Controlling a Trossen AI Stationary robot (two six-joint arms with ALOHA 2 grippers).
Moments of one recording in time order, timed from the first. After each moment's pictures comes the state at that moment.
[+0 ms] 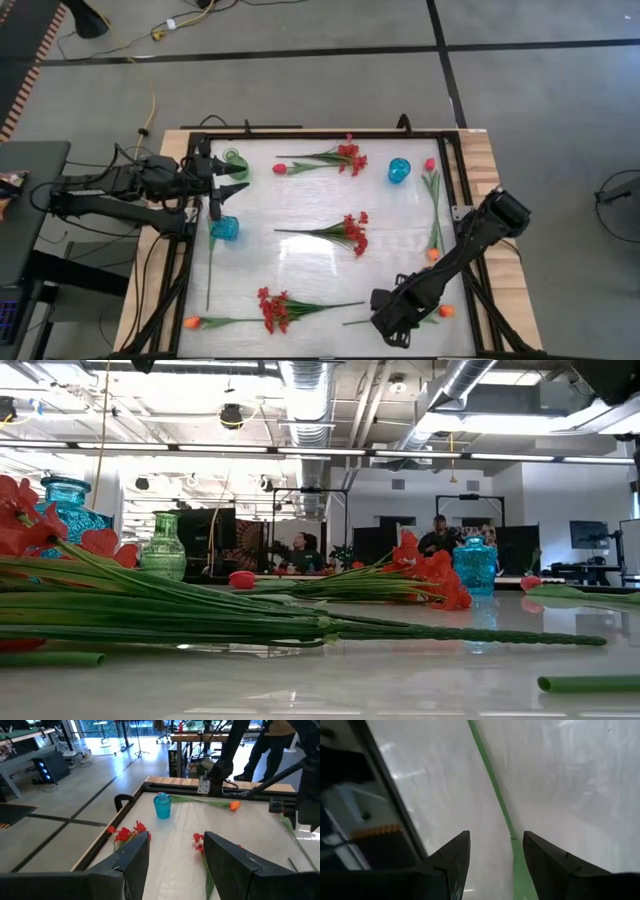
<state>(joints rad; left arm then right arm) -0.03 0.67 0.92 -0.50 -0.33 -0.03 0.72 1.84 1.29 -0.85 -0.18 0.98</state>
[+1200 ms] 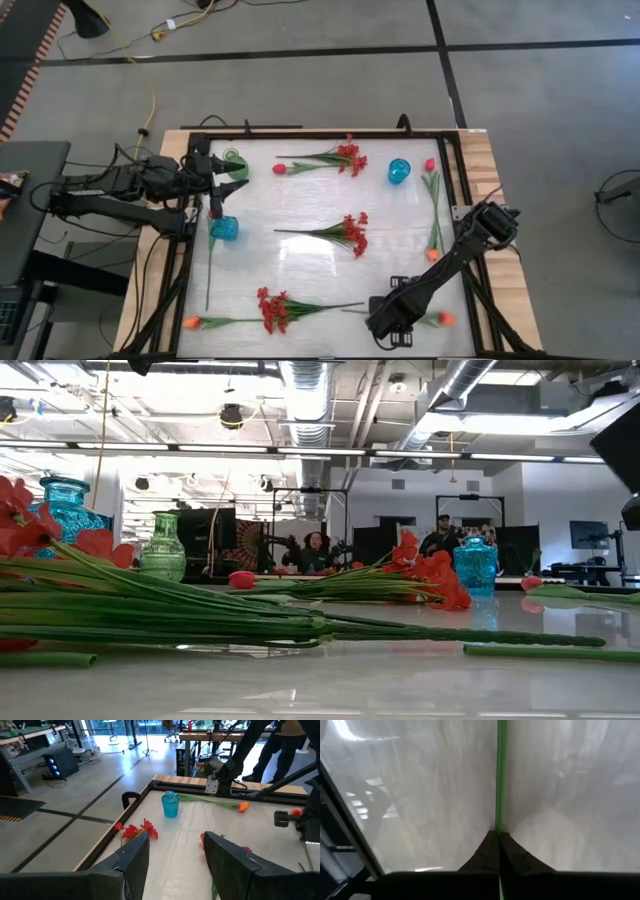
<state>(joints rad) -0.03 0.67 0.92 -0.51 -0.37 -0.05 0.70 1.96 1.29 -0.84 -0.23 0.80</state>
